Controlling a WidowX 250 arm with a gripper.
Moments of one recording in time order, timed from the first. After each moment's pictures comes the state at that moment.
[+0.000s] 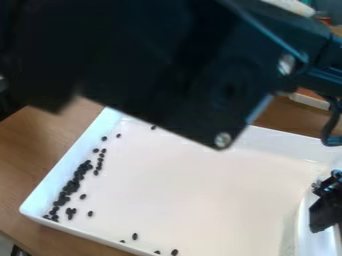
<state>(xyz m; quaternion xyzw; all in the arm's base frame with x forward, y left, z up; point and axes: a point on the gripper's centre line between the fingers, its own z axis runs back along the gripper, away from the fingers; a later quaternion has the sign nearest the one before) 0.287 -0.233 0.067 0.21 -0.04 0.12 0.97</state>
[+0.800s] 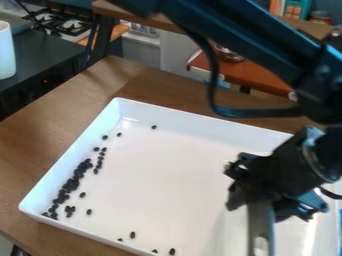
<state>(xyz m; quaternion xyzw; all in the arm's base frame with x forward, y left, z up) 0.267 -0.145 0.066 0.26 -0.04 0.13 0.96</state>
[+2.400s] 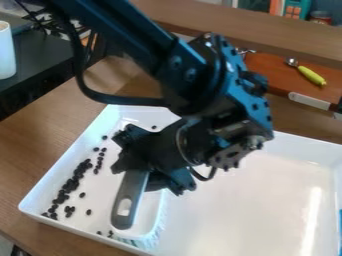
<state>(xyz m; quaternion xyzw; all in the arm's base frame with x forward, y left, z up) 0.242 -0.013 0.065 0.38 -0.04 0.13 0.92</state>
